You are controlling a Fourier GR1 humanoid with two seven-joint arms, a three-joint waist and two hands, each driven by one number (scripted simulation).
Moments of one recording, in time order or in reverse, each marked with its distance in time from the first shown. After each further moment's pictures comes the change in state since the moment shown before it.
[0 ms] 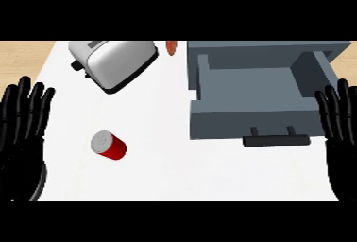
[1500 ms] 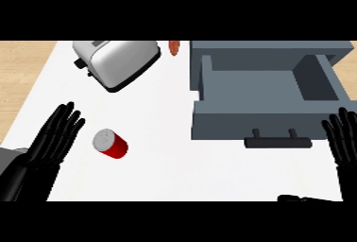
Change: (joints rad) left arm 0.123 0.002 -0.069 -0.101 0.072 -0.099 0.409; right arm 0.189 0.009 -0.093 -0.001 -0.043 0.073 0.103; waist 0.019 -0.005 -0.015
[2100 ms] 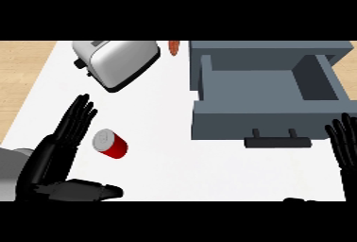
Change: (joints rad) left arm -0.078 -0.034 0.043 0.237 -0.038 -0.024 -0.133; right arm 0.028 0.006 -0.056 0.048 -0.016 0.068 -0.065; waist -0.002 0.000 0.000
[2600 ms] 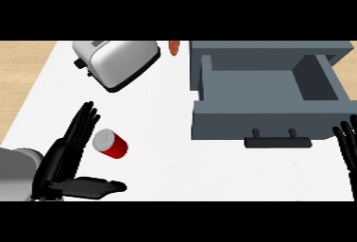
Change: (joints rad) left arm 0.030 -0.015 0.024 0.154 -0.040 -0.012 -0.160; right arm 0.008 -0.001 -0.052 -0.009 -0.027 0.045 0.000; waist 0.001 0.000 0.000
